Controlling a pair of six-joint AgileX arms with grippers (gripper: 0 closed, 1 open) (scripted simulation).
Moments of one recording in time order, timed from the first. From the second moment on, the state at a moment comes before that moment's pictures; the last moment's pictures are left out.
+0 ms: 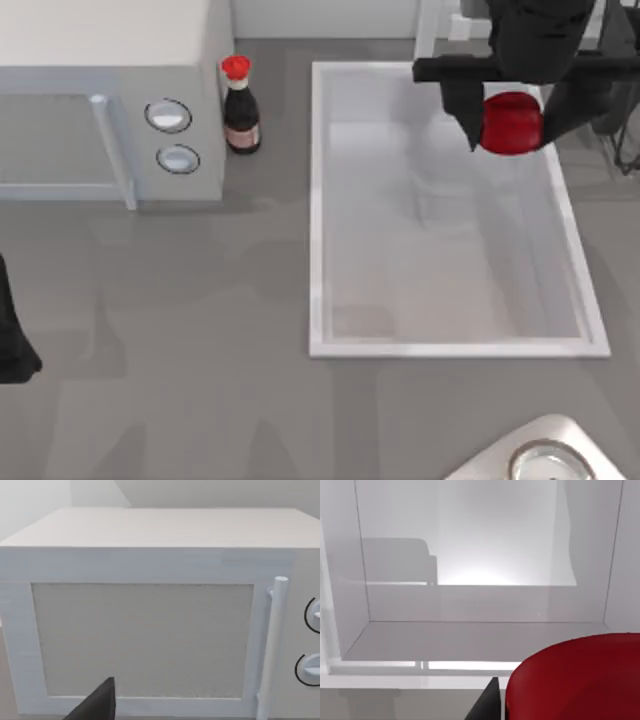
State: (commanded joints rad) left arm 0.00 0.00 0.00 0.00 0.00 0.00; right arm 0.41 2.21 2.26 -1.57 0.02 0.43
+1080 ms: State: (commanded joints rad) left arm 0.00 0.00 0.00 0.00 0.00 0.00; right arm 0.04 1.94 1.78 -1.42 0.00 0.05
